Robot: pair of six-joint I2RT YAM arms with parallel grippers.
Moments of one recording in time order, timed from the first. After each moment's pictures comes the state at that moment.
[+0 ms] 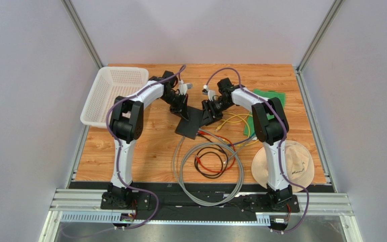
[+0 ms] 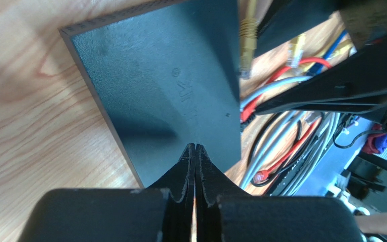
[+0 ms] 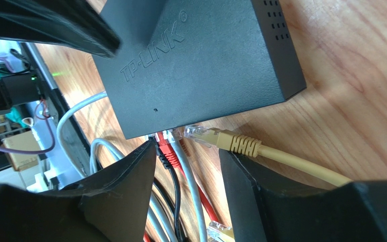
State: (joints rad) left arm -0.35 2.23 1.79 -0.88 0.71 0.03; right arm 0.38 2.26 1.68 -0.70 -0.80 -0.04
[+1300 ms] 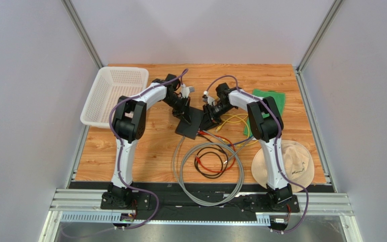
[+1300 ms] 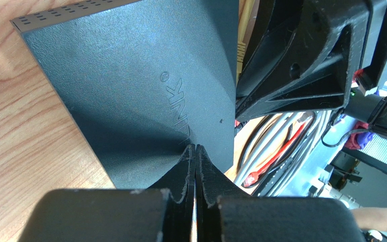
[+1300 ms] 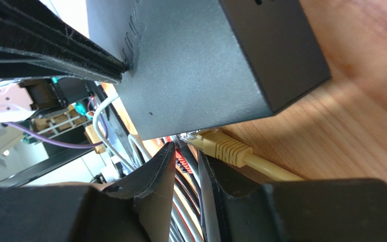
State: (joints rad) left arm -0.38 2.27 1.78 -0.87 0.73 -0.03; right arm 0.38 2.37 1.73 -0.79 -0.92 0.09
